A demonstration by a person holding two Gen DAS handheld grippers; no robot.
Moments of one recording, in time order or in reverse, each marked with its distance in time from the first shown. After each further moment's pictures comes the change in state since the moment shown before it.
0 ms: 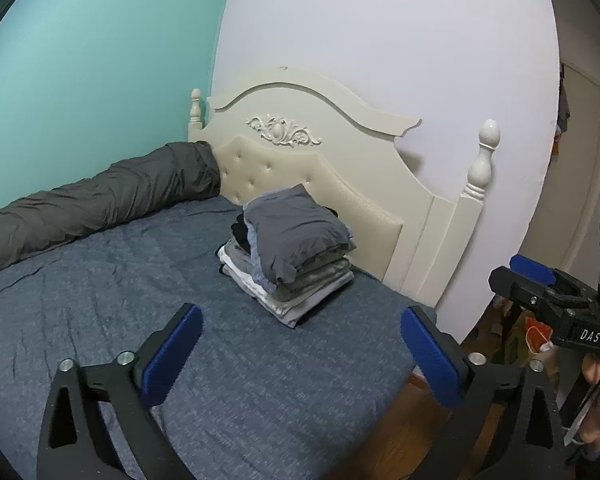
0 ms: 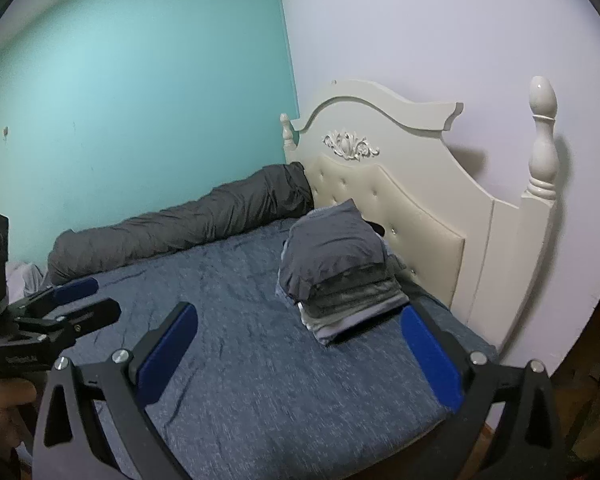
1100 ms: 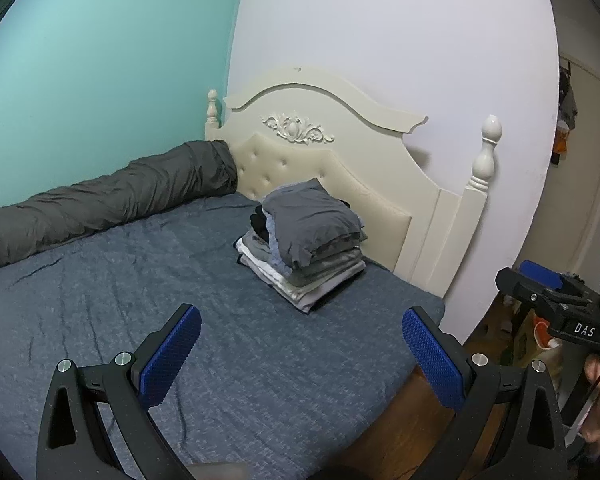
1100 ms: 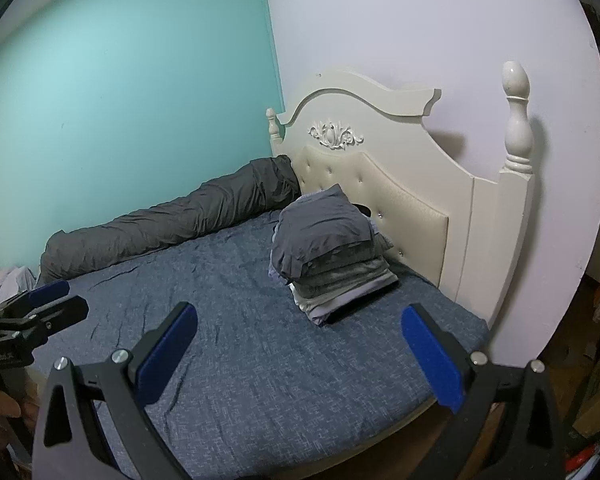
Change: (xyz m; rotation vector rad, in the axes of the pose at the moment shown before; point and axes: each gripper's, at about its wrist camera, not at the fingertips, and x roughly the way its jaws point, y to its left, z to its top) left arm -0.041 0.004 -0.026 -0.004 -0.004 0.042; right arm -0.027 0.007 -0.032 0.028 -0.001 -0.045
